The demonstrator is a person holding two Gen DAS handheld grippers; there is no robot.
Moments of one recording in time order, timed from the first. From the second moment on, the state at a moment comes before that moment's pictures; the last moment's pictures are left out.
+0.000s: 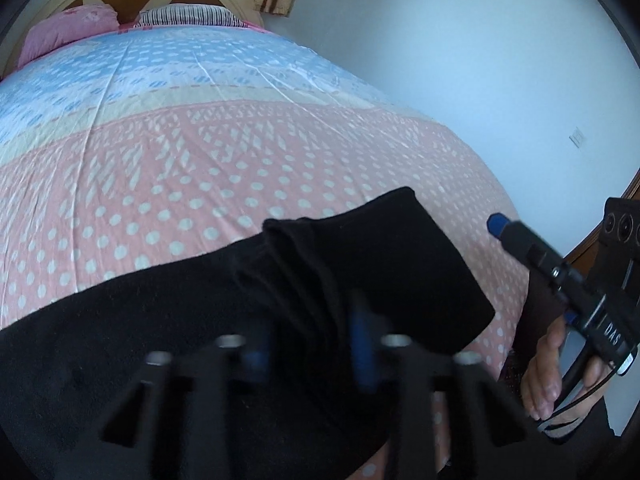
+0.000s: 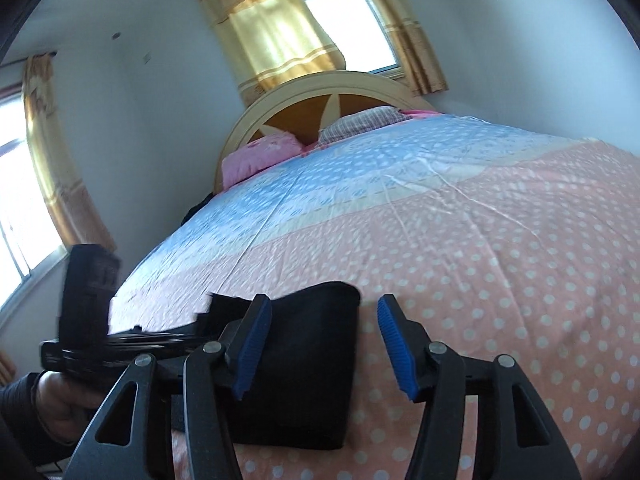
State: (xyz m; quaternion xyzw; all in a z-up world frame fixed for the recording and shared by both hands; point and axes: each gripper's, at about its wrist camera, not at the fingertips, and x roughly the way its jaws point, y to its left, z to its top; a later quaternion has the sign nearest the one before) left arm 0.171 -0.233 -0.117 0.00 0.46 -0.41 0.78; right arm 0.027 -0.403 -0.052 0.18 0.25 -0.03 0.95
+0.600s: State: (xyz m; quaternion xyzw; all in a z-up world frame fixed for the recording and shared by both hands) left arm 0.192 -0.126 -0.049 -0.11 0.44 -0.40 0.80; right arm 0.032 -0.385 -0.057 0.15 0.26 -0.01 0.95
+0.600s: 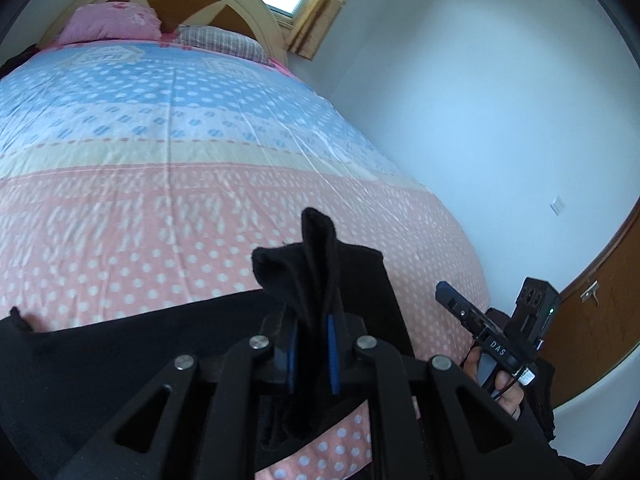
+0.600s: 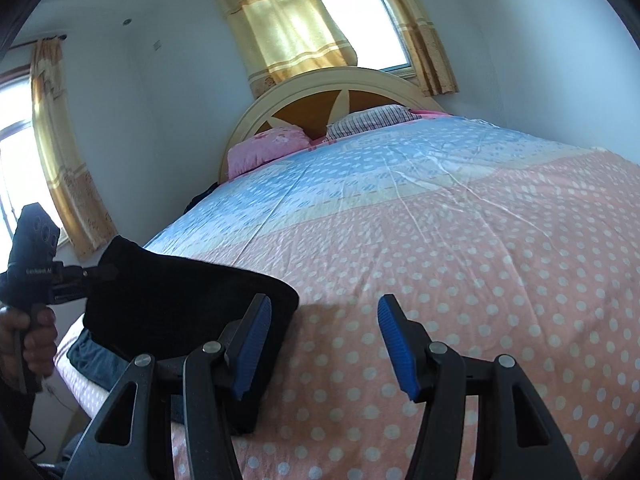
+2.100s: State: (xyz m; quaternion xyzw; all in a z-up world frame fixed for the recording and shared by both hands) left arm 0.192 -0.022 -0.138 -0.09 0.46 -0.24 0.85; right arm 0.160 -0.285 -0.110 0.10 0.43 0.09 0.89
